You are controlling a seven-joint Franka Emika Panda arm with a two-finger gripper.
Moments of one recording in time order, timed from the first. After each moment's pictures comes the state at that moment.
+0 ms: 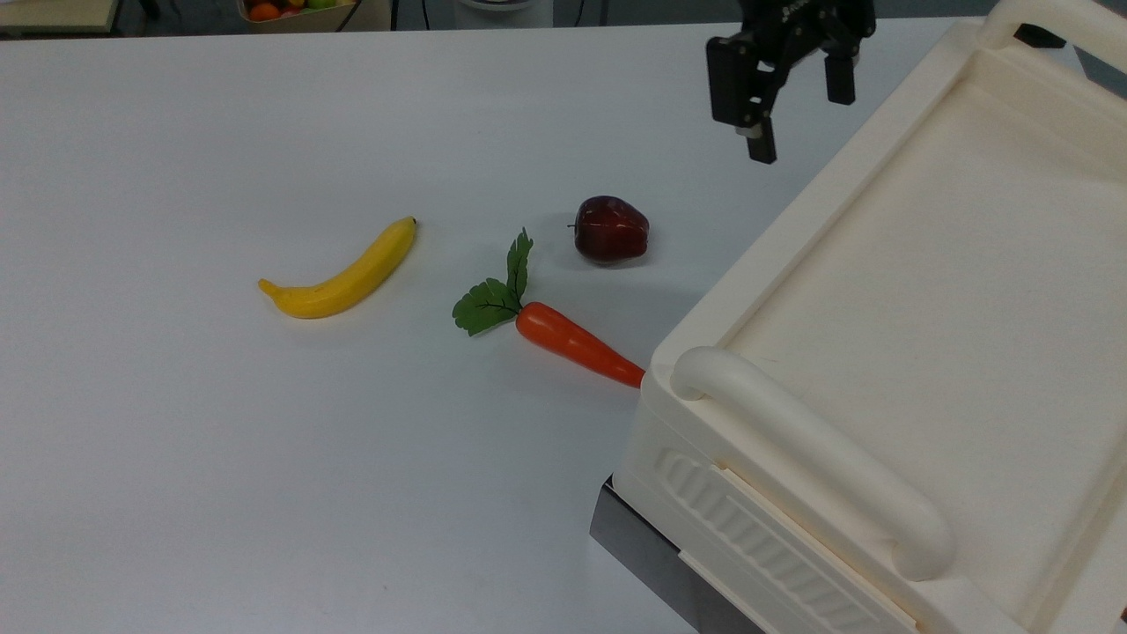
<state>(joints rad) 0.43 0.23 -0.01 -1.46 0.16 2.21 -0.43</state>
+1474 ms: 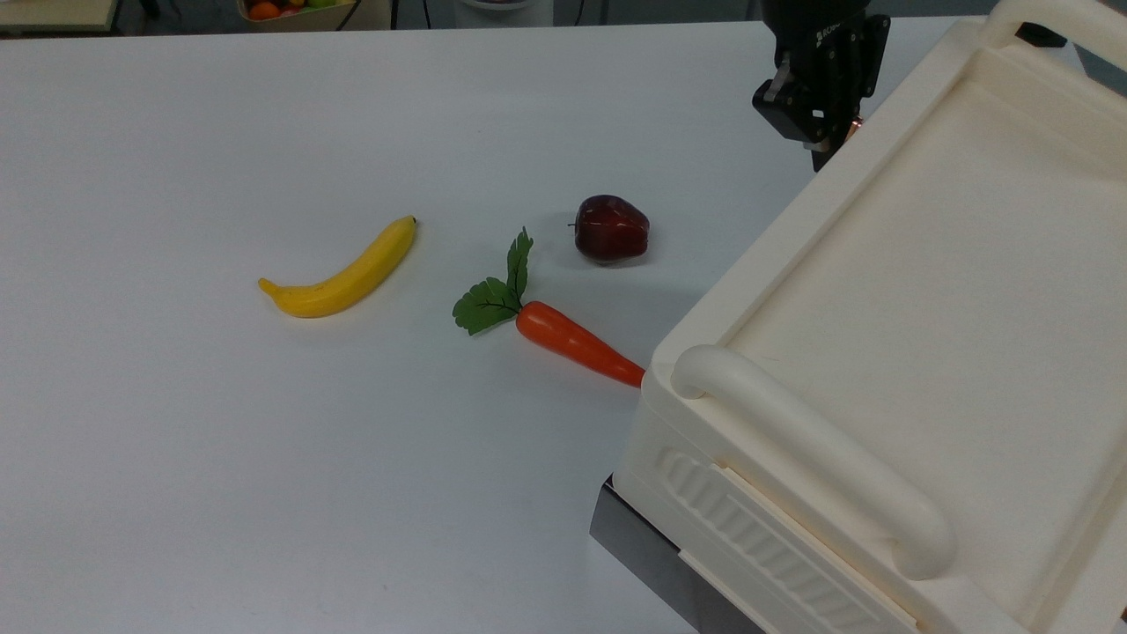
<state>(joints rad) 0.43 0.28 0.02 -1.42 0.17 2.24 -0.48</state>
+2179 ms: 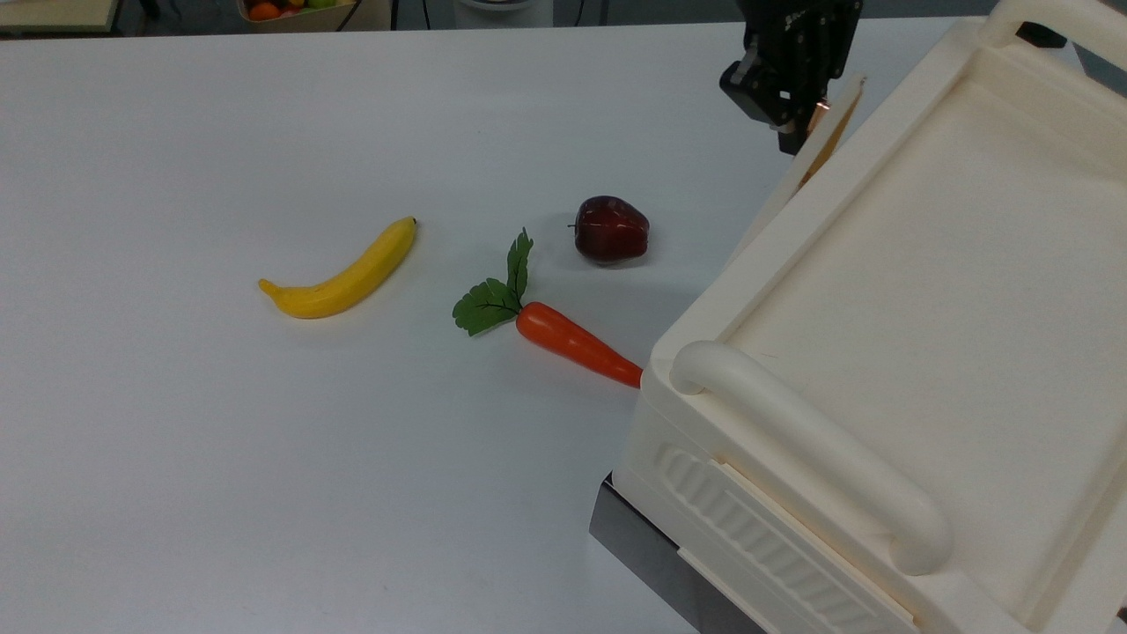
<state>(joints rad) 0.41 0.25 0.01 -1.41 0.17 2.10 -0.46</state>
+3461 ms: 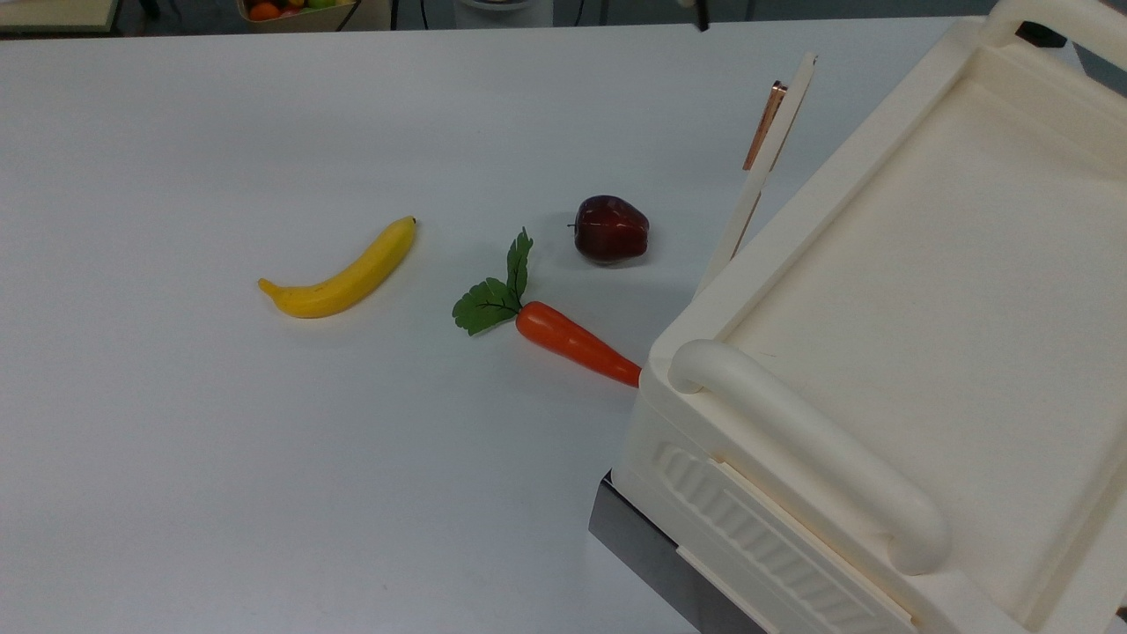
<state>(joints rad) 0.38 0.11 0.02 -1.40 0.17 1.75 -0.09</state>
